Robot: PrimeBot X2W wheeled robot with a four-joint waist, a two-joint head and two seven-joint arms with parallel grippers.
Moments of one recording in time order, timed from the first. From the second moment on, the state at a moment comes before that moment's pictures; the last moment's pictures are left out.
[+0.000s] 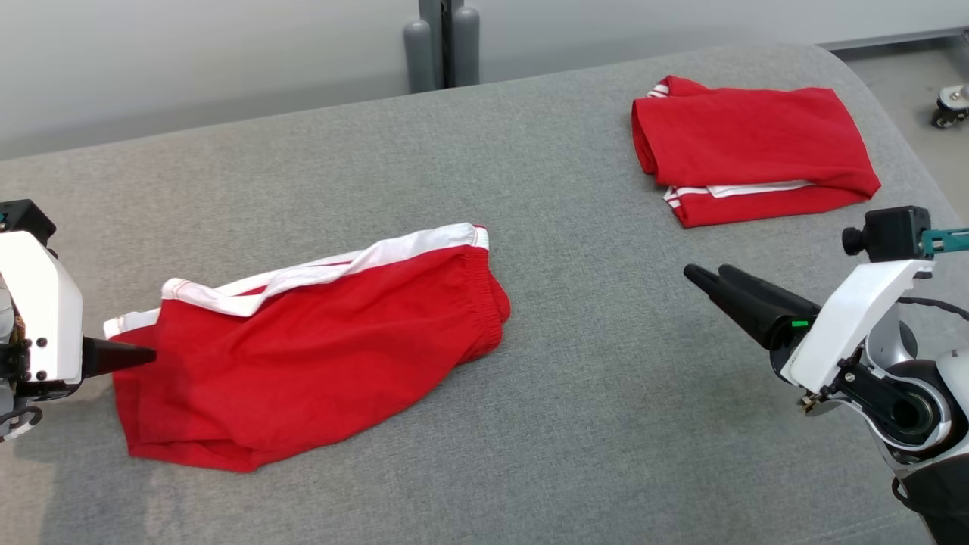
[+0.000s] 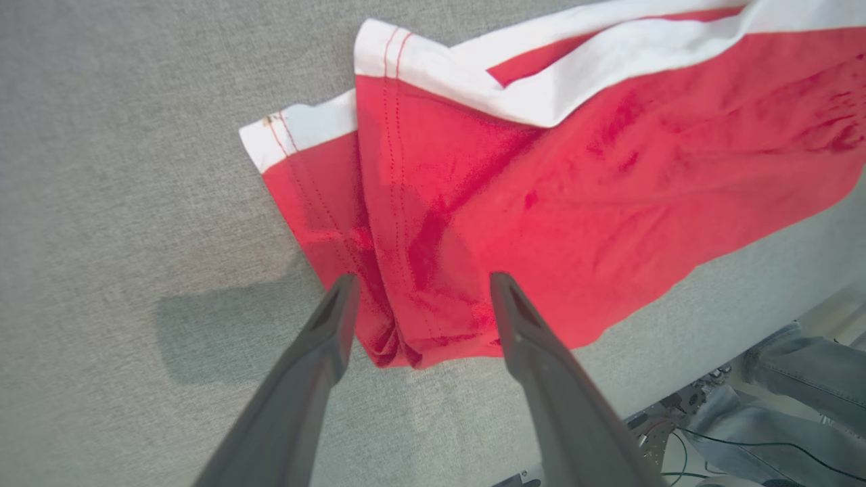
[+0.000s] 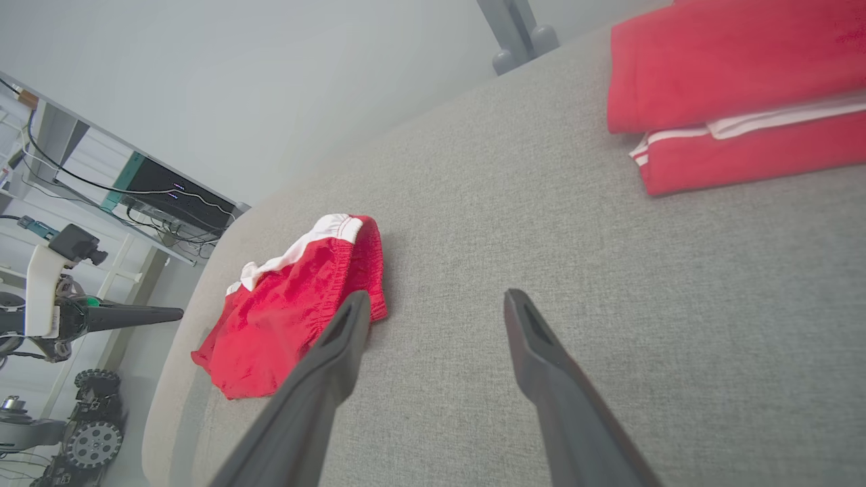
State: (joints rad) left arm -0.84 0.84 -0.92 0.51 -1.42 -0.03 0.94; right arm -0.45 -0.38 0.35 0.21 1.12 0.13 0.48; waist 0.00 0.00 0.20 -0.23
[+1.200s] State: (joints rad) left arm -0.33 0.75 -0.67 0.06 -1.07 0.28 -0.26; right arm -0.44 -0.35 0.48 0.43 0.93 0.13 -0.01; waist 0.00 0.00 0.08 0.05
